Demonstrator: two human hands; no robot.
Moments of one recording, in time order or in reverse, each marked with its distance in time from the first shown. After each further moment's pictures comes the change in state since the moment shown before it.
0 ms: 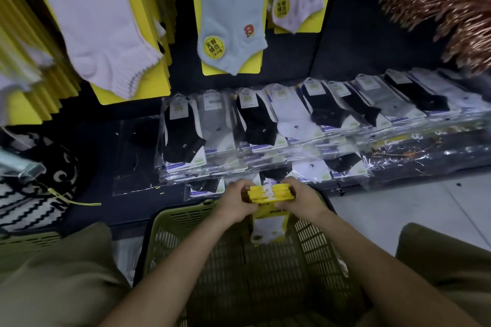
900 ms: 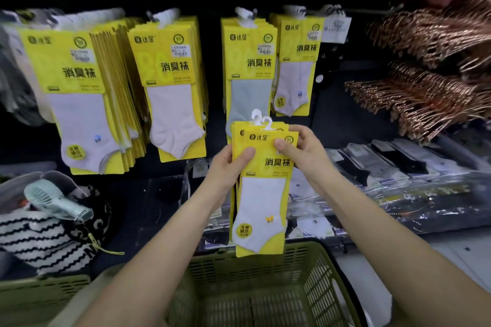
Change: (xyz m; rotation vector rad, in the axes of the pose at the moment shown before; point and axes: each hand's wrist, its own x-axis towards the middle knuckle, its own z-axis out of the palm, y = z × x) left_hand -0.074 0.169 -0.134 -0.641 0.123 0.468; right_hand -0.054 -0.207 -0.110 0.709 0.259 -0.490
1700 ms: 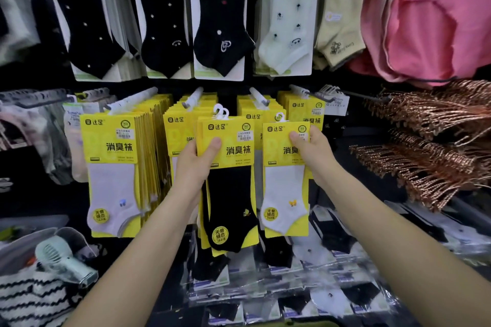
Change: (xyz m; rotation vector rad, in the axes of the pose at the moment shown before) left_hand 0.041 0.124 -0.047 0.101 0.353 0.296; right_hand 0.087 -0.101 0.015 -0.165 0.165 -0.132
